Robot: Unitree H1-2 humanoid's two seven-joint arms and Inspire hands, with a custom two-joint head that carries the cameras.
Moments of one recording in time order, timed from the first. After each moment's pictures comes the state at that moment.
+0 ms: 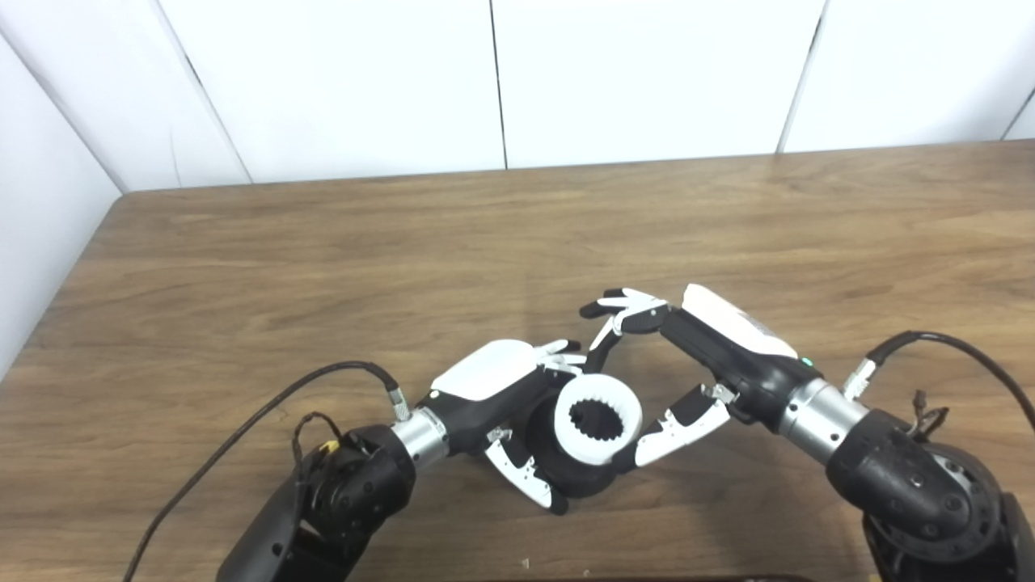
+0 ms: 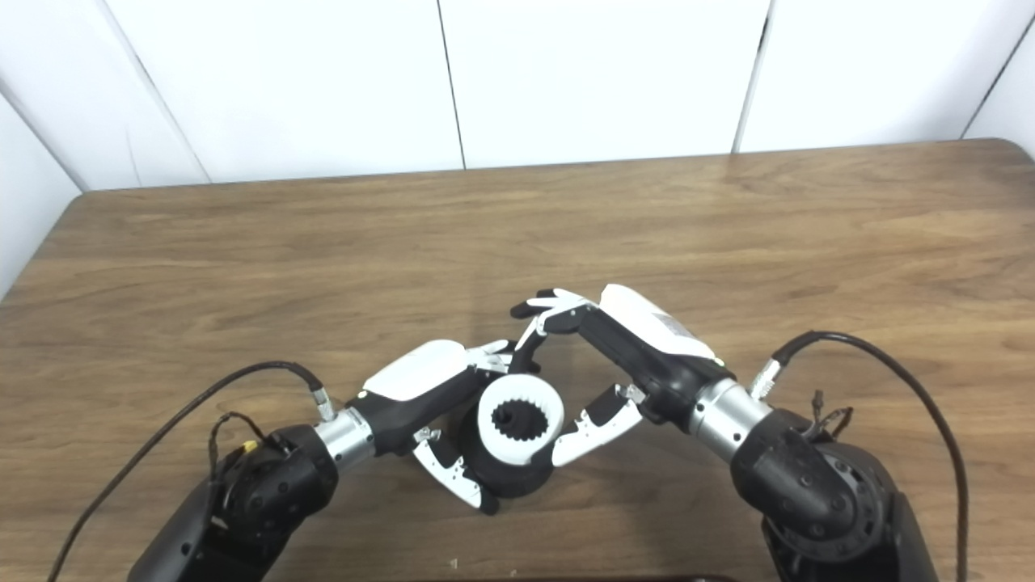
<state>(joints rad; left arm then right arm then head) -0.19 0.32 -0.46 -0.26 0.58 0.07 -0.52 -0.15 -0.27 0.24 -0.68 -0.57 0.46 0.70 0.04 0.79</state>
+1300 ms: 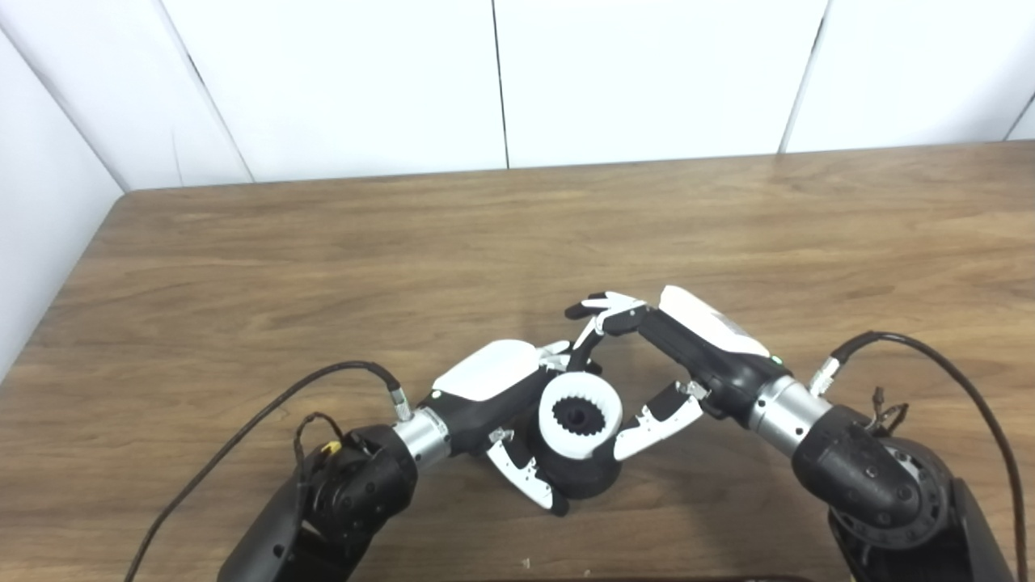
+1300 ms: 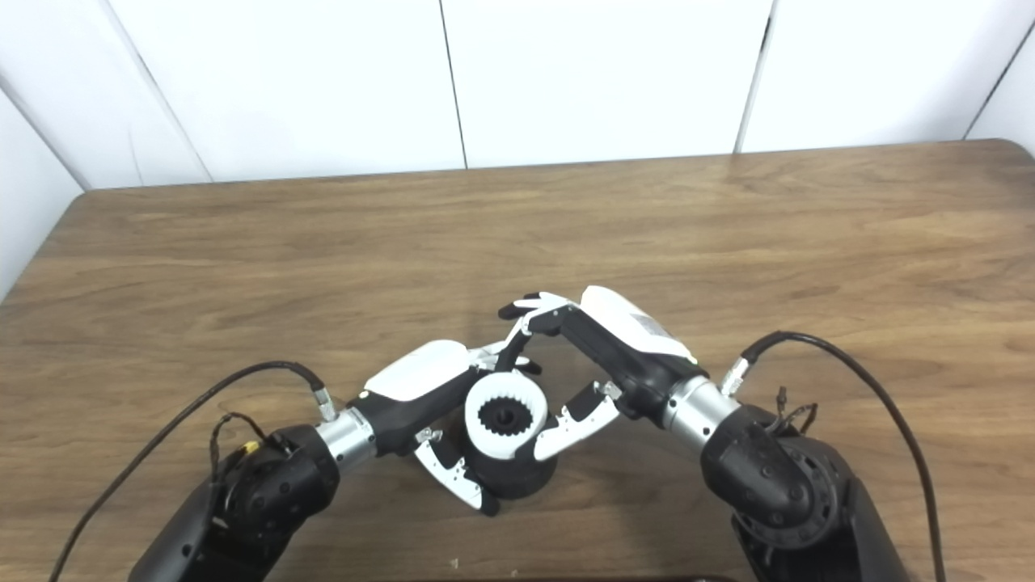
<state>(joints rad) -0.19 0.32 -0.46 -0.27 0.59 0.07 -0.52 -0.17 -0.27 0.32 -0.61 -0.58 0.45 0.60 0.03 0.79</state>
